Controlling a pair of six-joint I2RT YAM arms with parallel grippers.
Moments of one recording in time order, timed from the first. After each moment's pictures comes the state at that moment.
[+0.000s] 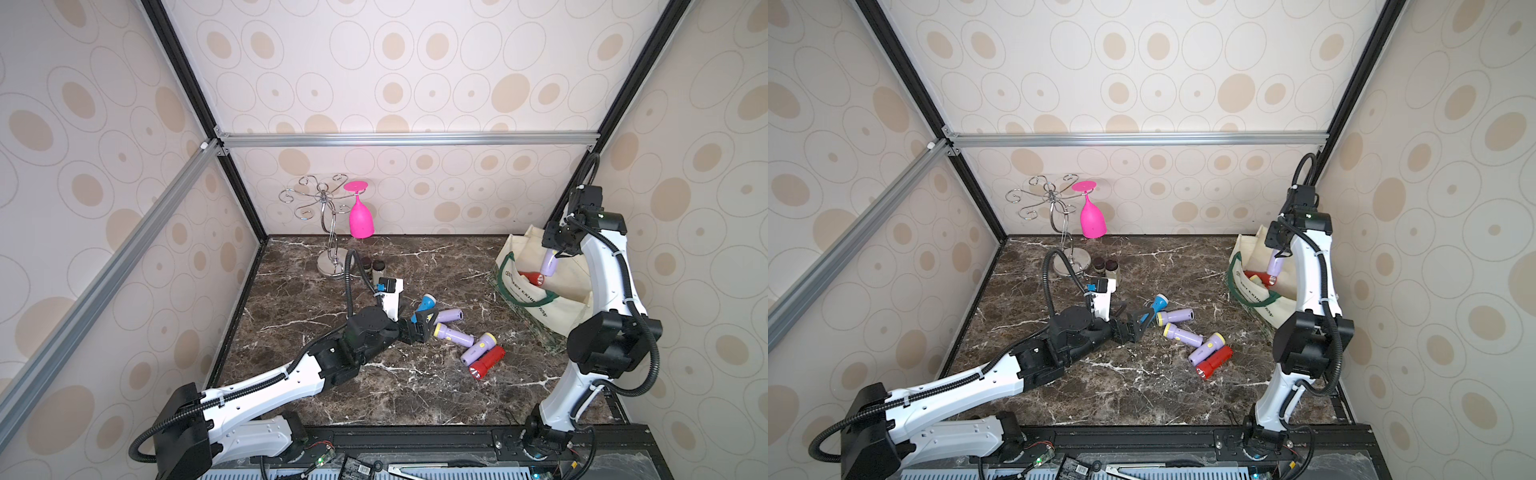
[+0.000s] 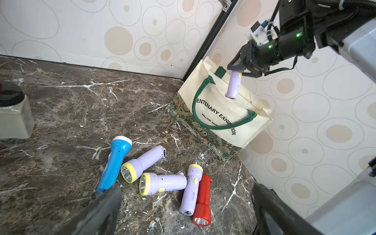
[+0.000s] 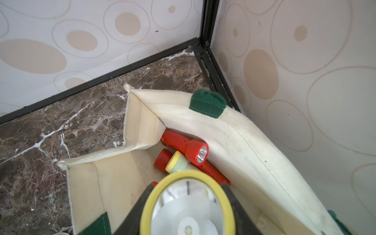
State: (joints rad) left arm -0.98 1.15 0.79 0.13 -0.18 -0.60; right arm -0.19 1.85 1.99 -1.07 0.11 0.17
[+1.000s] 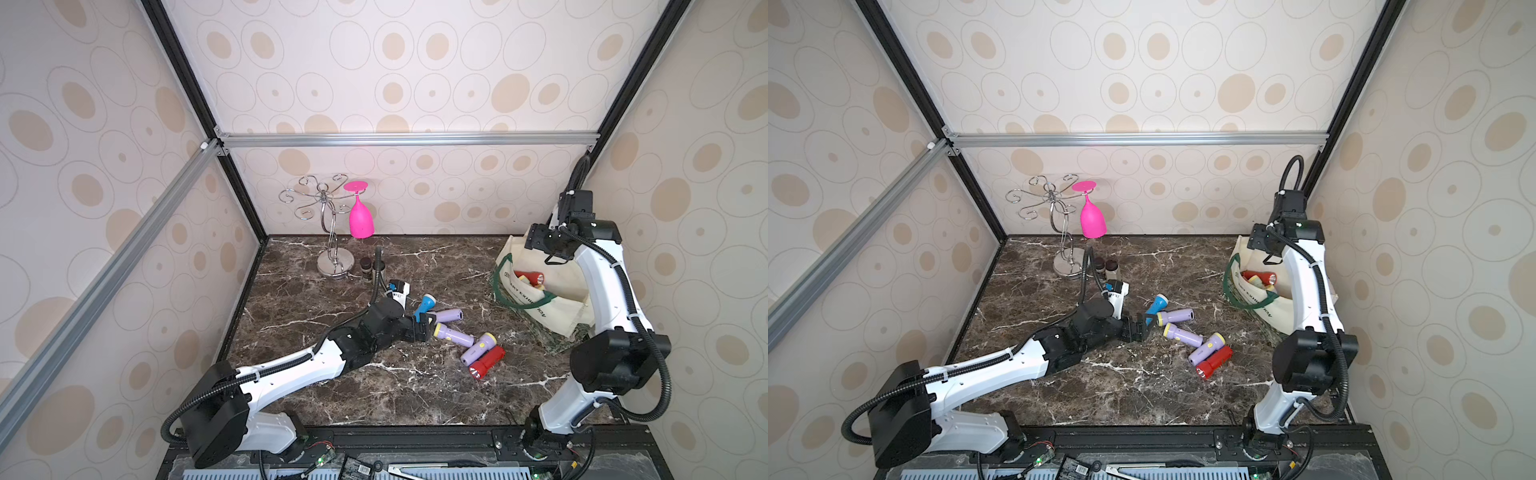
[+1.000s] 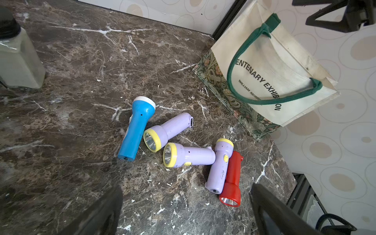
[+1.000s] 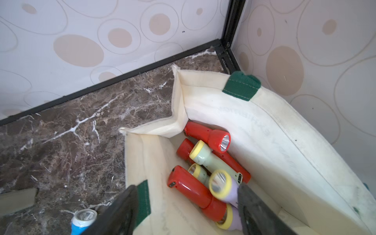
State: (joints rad) left arm -0.89 1.33 0.85 -0.01 -0.09 -0.66; right arm -0.09 1.70 1.88 -1.01 0.10 0.23
